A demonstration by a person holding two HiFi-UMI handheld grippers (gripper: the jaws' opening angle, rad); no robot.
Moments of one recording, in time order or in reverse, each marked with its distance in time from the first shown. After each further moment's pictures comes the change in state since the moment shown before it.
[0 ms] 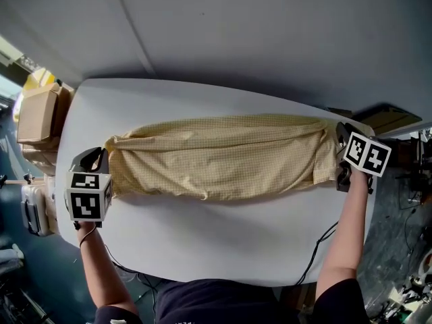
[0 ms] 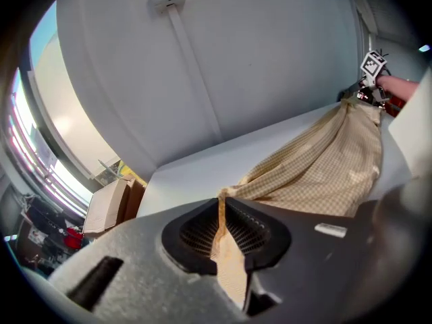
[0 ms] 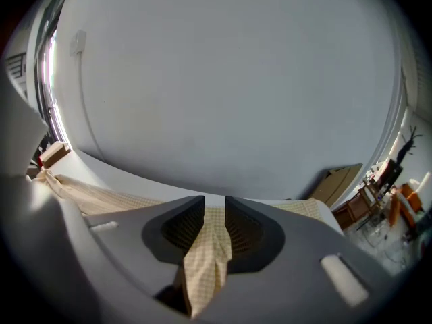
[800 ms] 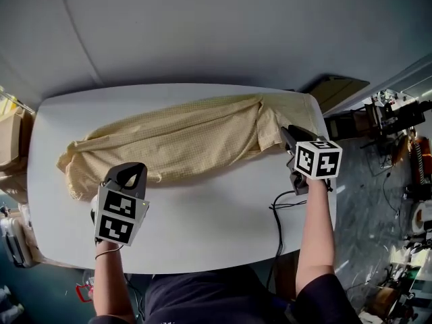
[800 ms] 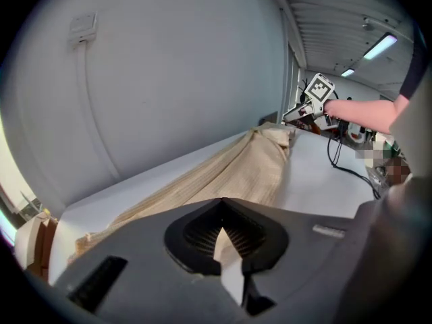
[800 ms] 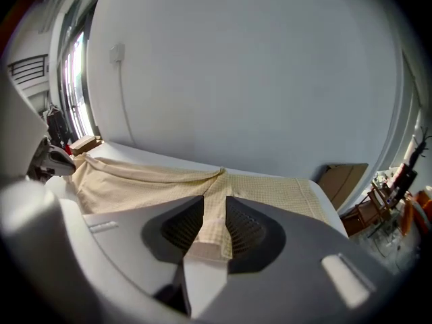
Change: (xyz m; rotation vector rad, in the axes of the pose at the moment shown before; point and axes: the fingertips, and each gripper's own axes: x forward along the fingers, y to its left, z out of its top) left arm -0.062 -0.234 0.045 0.204 -0.246 -0.491; right arm -0.098 0.019 -0.074 -0.067 -0.040 0.130
